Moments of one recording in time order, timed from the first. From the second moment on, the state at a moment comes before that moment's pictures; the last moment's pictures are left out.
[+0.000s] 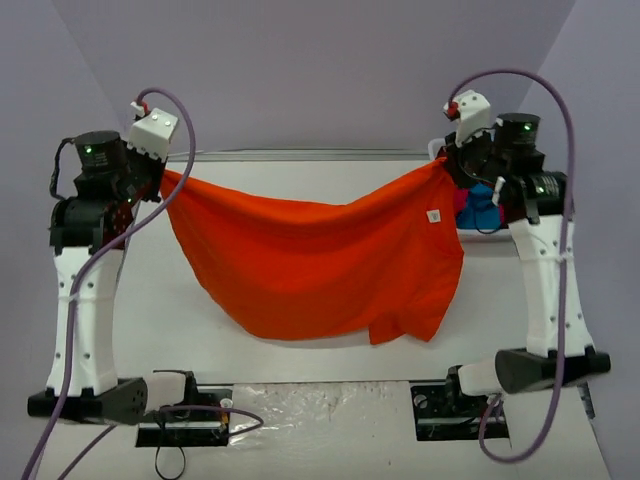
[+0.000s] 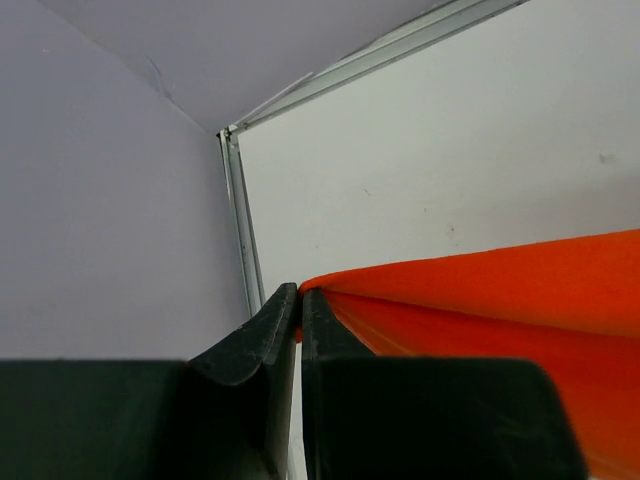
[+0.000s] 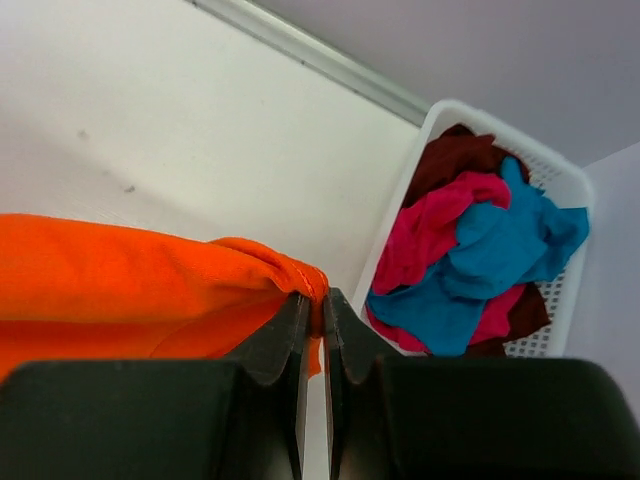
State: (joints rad) left arm -0.02 1.21 1.74 -0.92 0.04 0.42; right arm 0.09 1.30 1.80 -0.91 -0.21 -0.35
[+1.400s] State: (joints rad) left arm -0.07 1.36 1.07 -0.79 0.21 0.51; right arm 0.12 1.73 1.42 -1.02 -0.38 -0.63
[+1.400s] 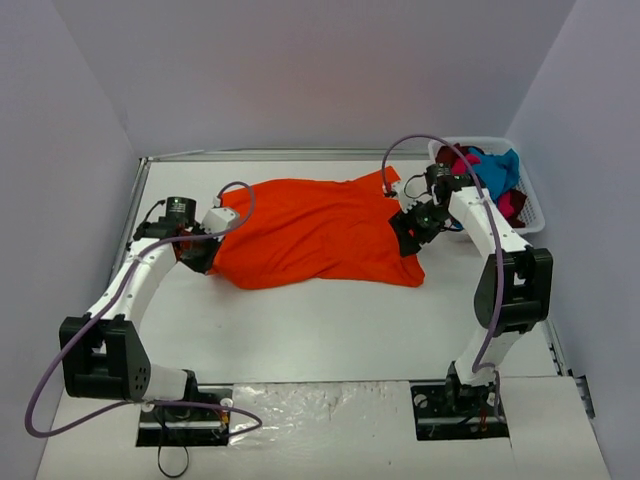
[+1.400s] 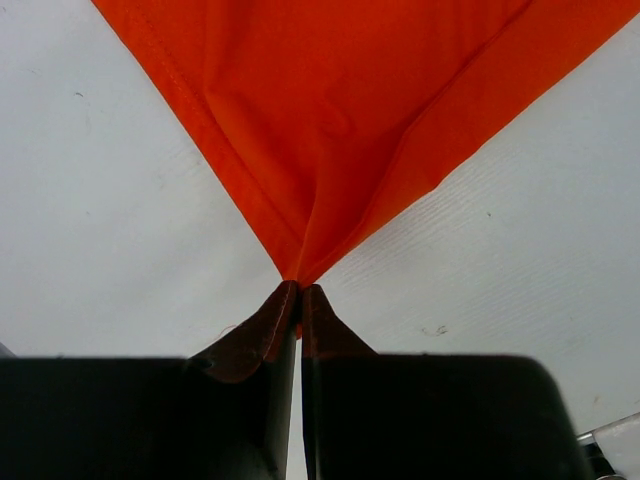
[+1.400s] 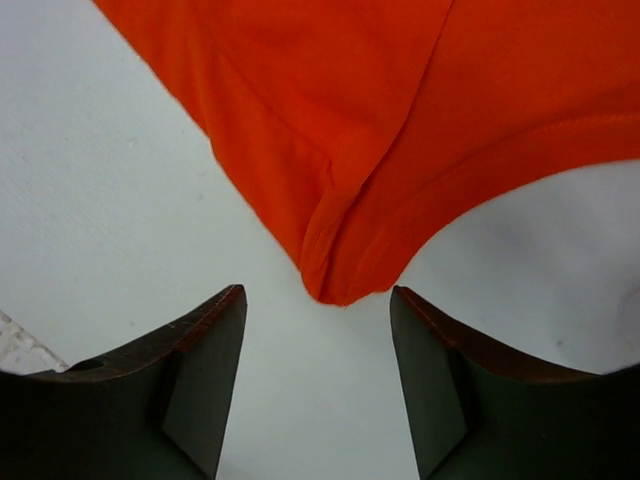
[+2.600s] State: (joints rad) left arm -0.04 1.50 1.35 -0.78 0.18 0.45; right arm 0.16 2.01 1.77 -1.03 -0.34 -0.59
